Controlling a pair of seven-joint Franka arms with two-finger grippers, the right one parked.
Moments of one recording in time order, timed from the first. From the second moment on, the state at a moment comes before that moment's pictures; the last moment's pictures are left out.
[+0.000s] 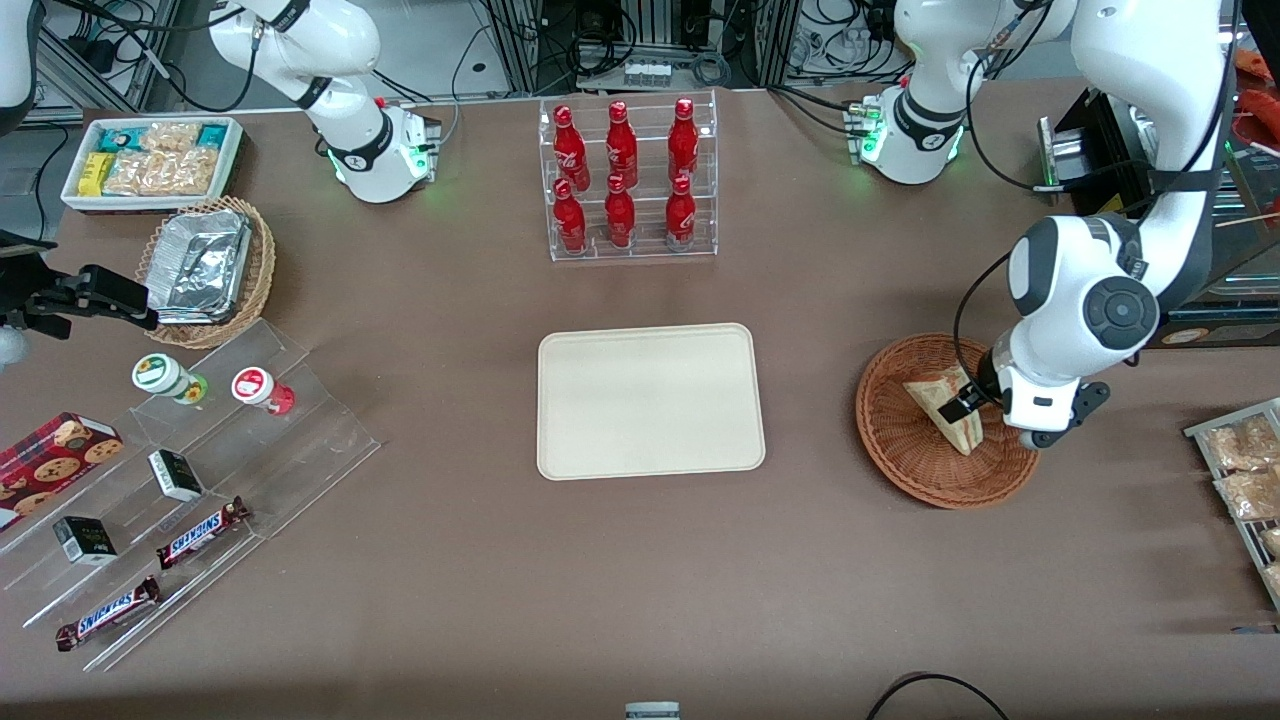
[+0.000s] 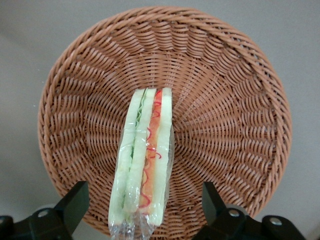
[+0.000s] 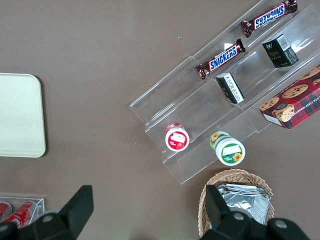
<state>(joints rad) -0.02 0.22 -0.07 -2.15 0.04 2.30 -0.74</state>
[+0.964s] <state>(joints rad) -0.03 0.22 -0.07 -2.27 0.04 2.44 -0.74</state>
